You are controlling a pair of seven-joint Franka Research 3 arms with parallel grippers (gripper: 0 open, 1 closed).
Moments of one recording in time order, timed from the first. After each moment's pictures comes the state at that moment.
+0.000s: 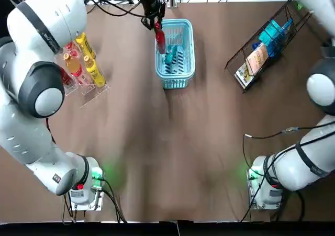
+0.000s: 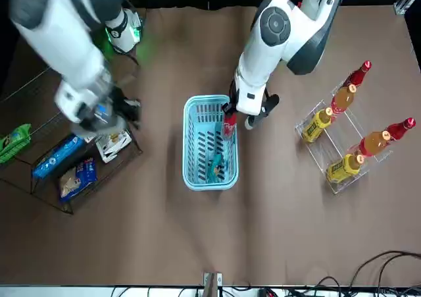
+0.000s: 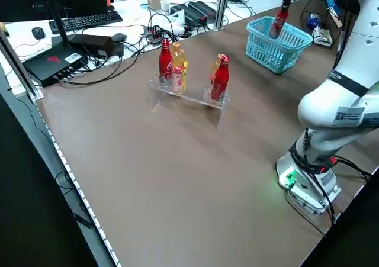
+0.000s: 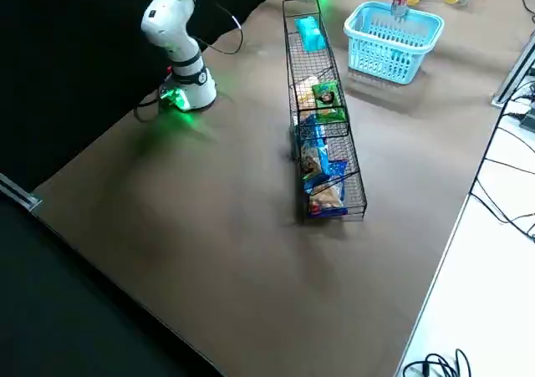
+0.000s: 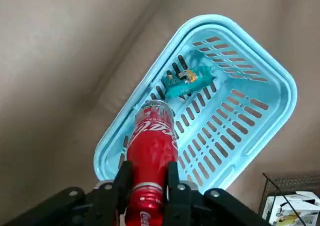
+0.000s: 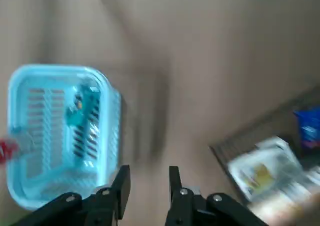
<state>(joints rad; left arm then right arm) -0.59 0.30 -0.08 -1.53 -0.16 1.93 -1.26 0.41 0.20 -0.04 -1.41 0.09 1.71 0.27</state>
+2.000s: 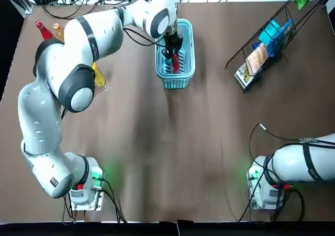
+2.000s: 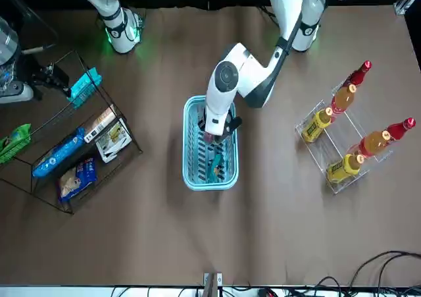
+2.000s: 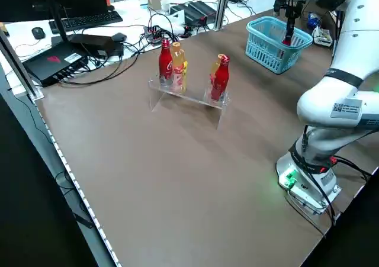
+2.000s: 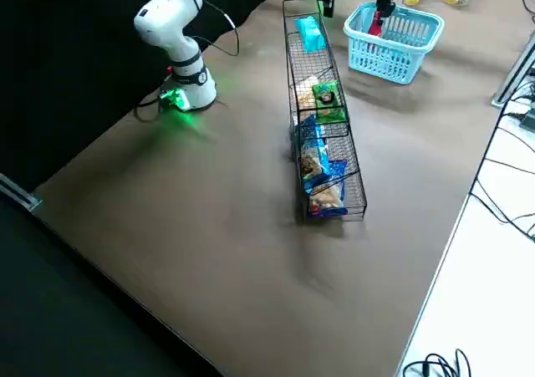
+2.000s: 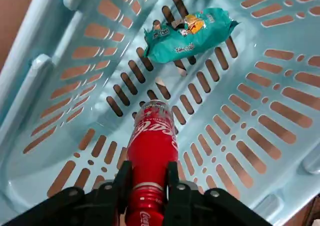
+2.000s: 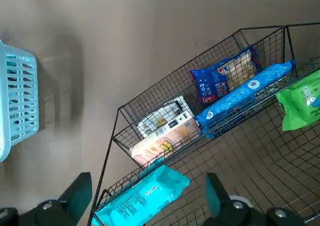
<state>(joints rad) -0.72 0.58 -0.08 -1.49 -0.18 2.12 -1.32 0.11 -0.06 -0.03 -1.63 0.02 1.58 0.00</state>
